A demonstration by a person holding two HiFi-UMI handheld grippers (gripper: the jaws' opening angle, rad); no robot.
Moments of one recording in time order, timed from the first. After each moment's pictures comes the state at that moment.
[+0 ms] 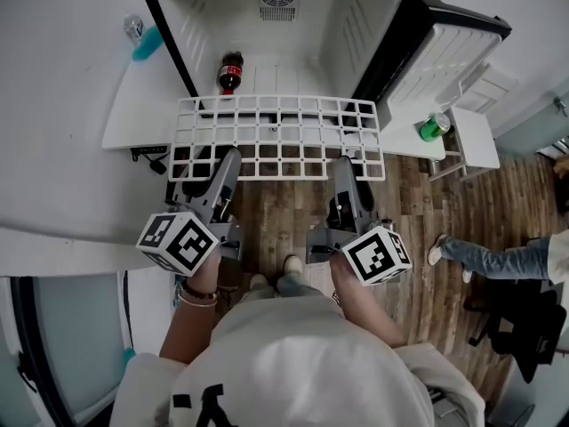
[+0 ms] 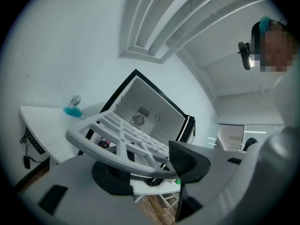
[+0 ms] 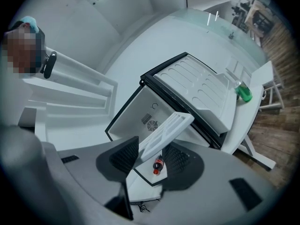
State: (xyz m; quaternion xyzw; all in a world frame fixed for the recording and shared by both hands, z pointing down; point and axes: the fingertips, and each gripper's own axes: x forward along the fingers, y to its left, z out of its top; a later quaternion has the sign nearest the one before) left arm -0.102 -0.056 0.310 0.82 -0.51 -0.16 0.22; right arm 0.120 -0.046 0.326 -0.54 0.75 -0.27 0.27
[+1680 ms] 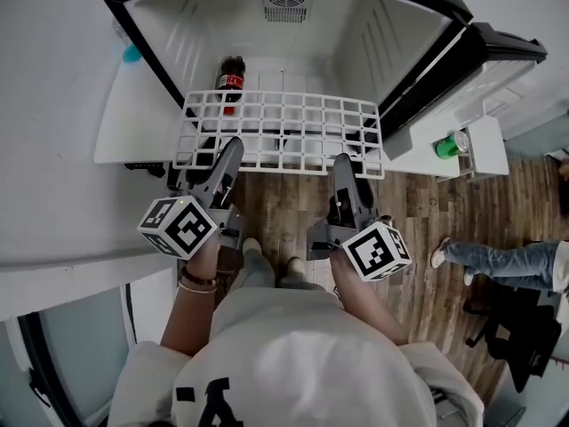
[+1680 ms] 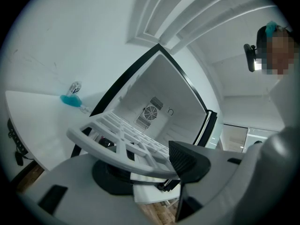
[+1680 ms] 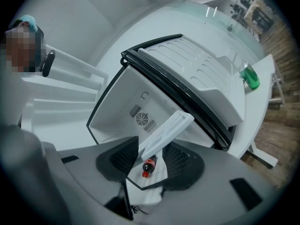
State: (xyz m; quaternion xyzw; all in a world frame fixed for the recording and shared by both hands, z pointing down) left arm -0.116 -0.167 0.355 0.81 -0.50 -0.14 0.26; right arm 0.103 -0.144 0.367 -0.54 0.75 -0.30 0.24
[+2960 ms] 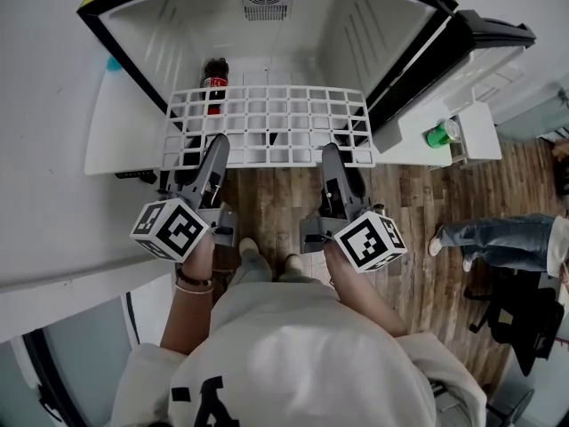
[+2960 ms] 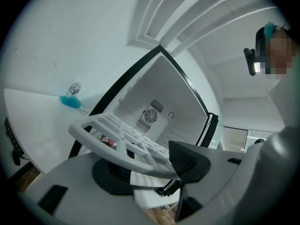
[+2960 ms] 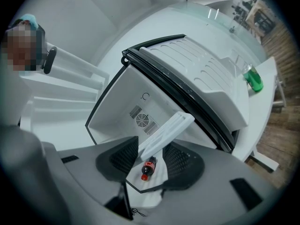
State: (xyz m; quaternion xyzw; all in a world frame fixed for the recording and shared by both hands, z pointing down) left arm -0.117 -0.178 0.350 0.81 -0.50 -0.16 0.26; right arm 0.103 -0.156 0.362 -0.55 0.75 -0.29 0.24
